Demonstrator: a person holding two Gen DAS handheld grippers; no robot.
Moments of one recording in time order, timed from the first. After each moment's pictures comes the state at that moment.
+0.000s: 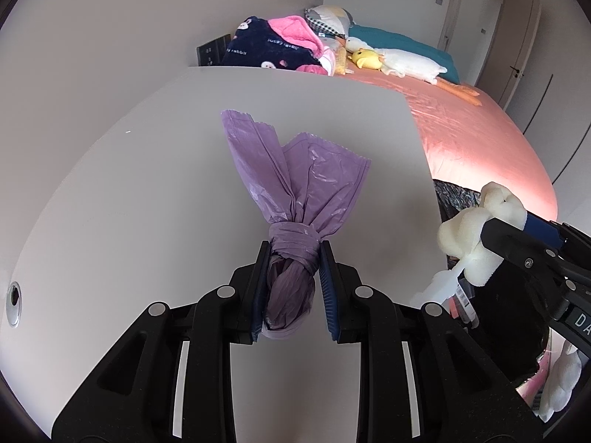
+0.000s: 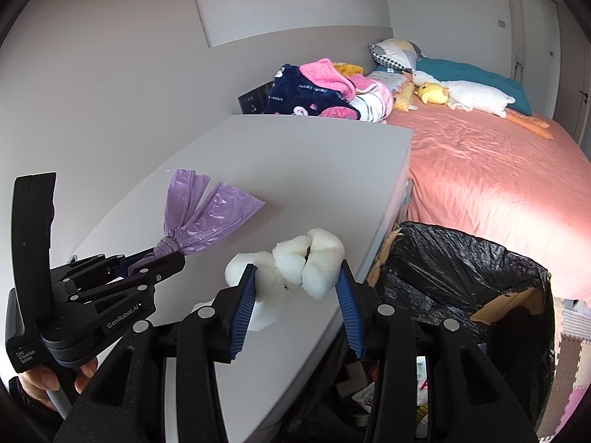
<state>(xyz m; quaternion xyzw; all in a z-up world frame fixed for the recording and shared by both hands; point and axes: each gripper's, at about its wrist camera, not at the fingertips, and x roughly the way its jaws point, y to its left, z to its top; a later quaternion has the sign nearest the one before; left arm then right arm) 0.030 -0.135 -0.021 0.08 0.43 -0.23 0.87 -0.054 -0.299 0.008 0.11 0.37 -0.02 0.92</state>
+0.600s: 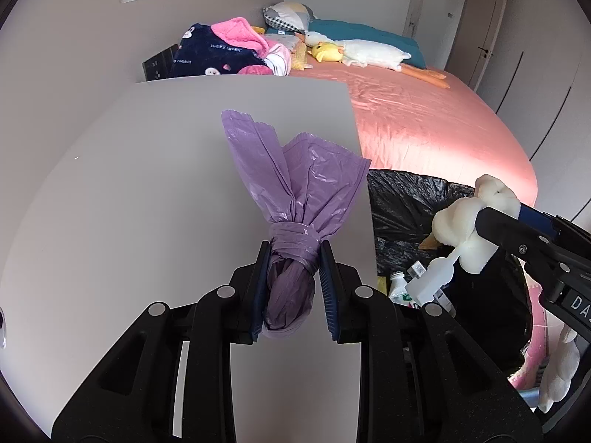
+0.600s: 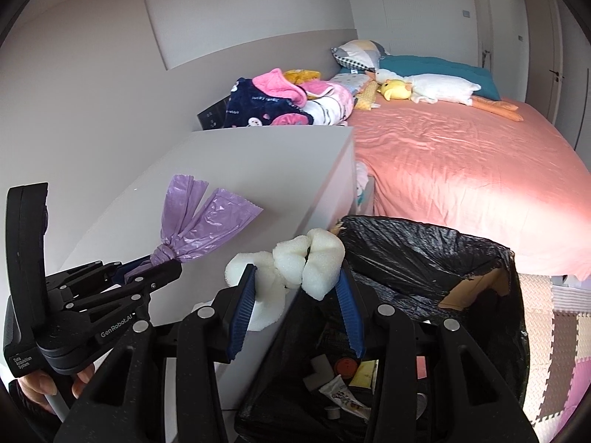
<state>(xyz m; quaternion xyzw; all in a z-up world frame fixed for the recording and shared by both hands) 0.008 -0.197 -0.018 0.10 0.42 -0.29 0.85 -0.093 -0.357 0.008 0.14 0.36 -0.08 0.92</state>
